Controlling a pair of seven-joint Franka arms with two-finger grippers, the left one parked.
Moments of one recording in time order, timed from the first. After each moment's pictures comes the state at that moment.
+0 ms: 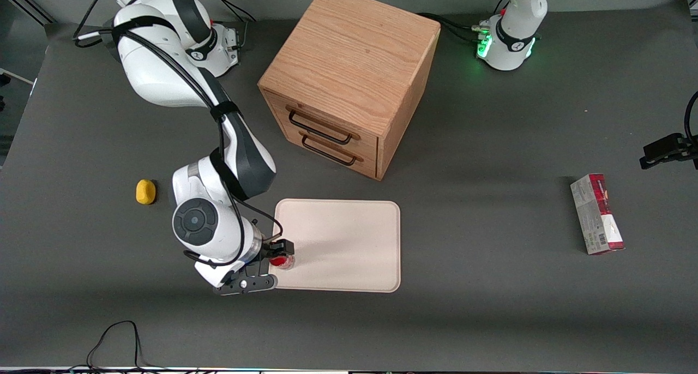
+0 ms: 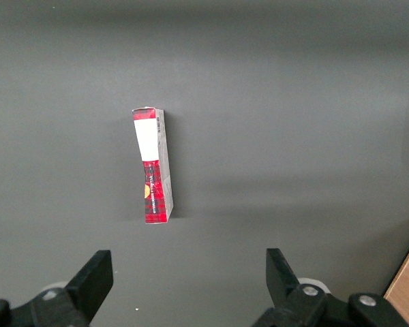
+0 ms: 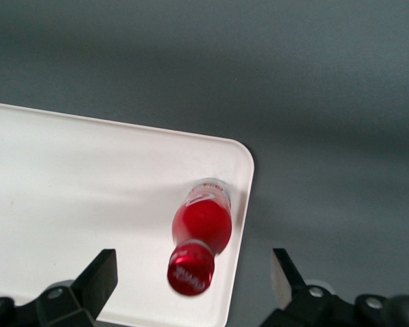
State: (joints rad) arm 0.37 0.92 0.03 -0.85 0.00 1.80 0.30
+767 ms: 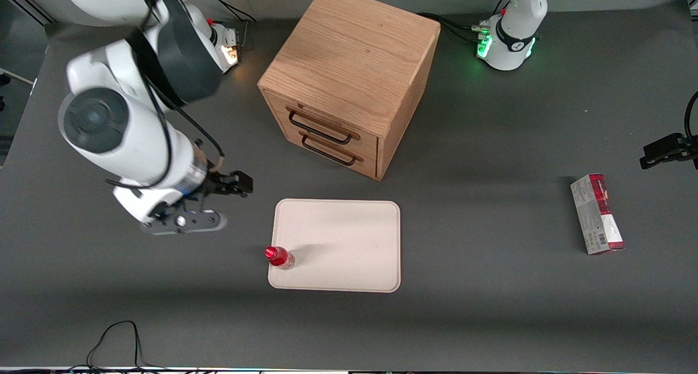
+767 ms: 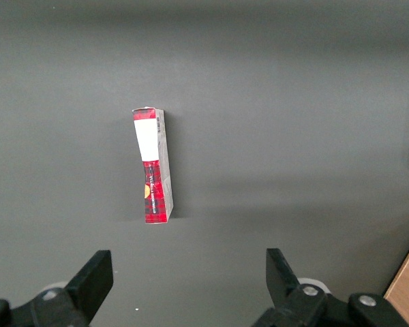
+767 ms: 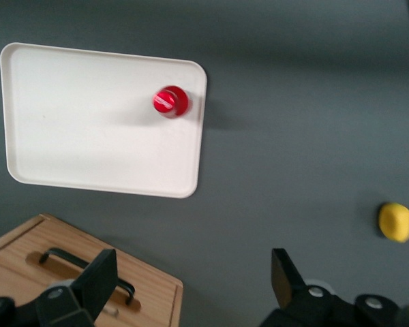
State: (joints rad) arm 0.38 0.54 0.01 -0.94 -0.01 1.40 0.35
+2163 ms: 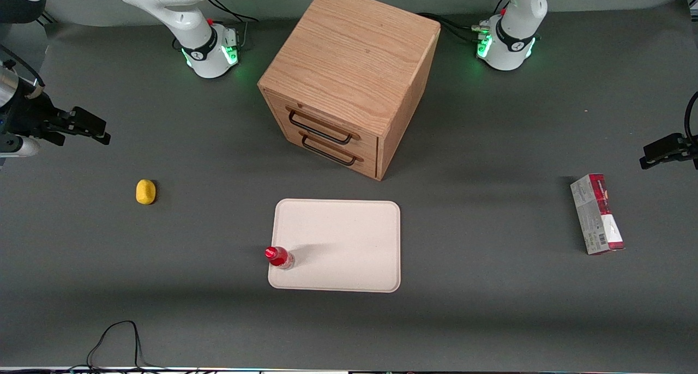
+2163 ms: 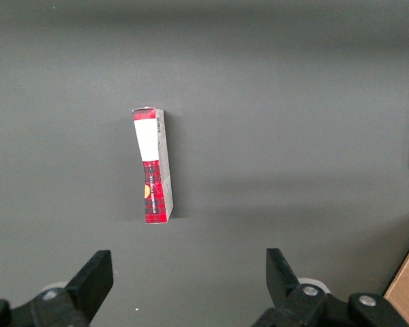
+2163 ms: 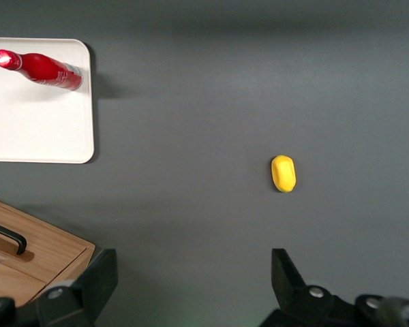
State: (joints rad) arm -0.02 -0.03 0.03 -1.62 0.00 1.57 0.04
